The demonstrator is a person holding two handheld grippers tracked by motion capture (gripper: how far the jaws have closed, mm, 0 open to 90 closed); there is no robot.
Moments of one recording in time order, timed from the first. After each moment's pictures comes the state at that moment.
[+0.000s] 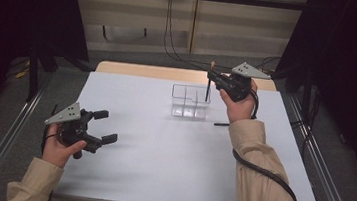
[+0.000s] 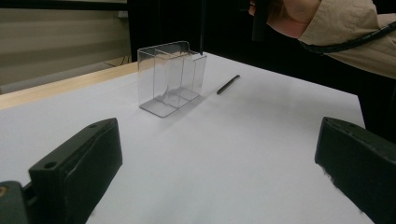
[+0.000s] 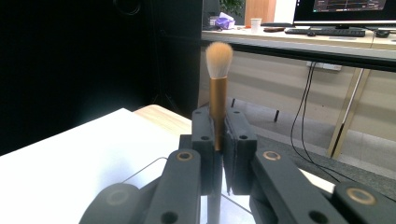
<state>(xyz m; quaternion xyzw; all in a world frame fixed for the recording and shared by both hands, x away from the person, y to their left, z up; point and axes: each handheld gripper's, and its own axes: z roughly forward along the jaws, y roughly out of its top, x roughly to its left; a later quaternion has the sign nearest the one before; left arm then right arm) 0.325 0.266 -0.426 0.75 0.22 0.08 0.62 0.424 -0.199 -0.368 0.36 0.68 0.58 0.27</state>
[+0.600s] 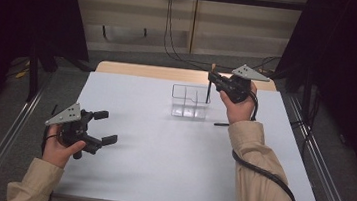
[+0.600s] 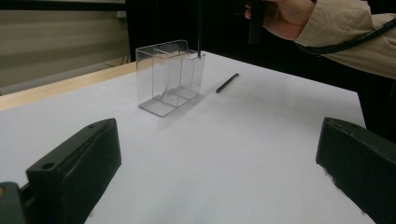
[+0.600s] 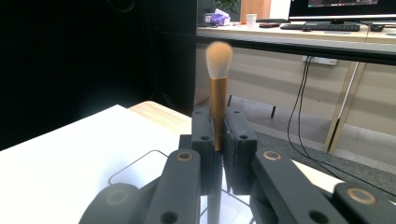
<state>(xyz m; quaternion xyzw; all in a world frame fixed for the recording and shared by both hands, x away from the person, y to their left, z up) 0.324 0.266 -0.427 0.75 0.22 0.08 0.61 0.426 -0.201 -0.378 0.37 0.68 0.58 0.27</state>
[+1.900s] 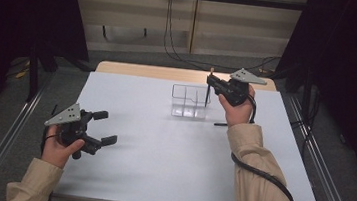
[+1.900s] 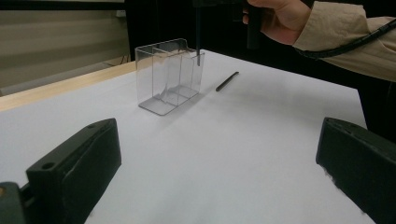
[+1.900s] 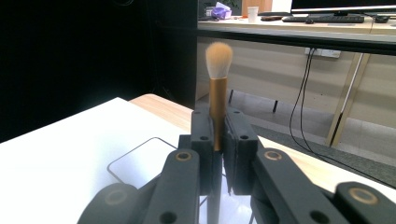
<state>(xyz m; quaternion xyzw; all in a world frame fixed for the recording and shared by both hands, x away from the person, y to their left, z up) 0.323 0.266 -0.426 0.76 0.21 0.08 0.61 0.426 -0.200 -0.391 0.38 0.68 0.57 0.26</state>
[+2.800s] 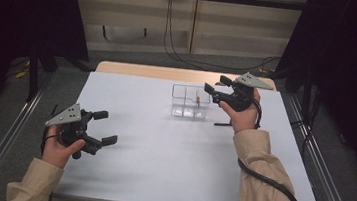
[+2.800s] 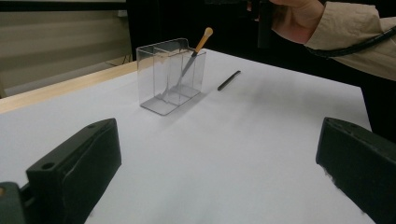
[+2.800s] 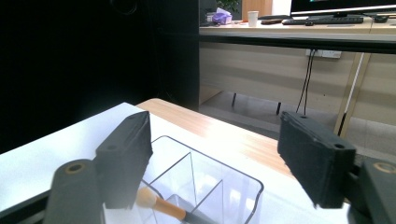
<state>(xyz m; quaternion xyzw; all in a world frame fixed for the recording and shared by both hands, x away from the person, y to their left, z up) 0.323 0.265 -0.425 0.76 0.21 0.09 0.61 0.409 -0.209 -0.389 0.38 0.67 0.59 0.26</state>
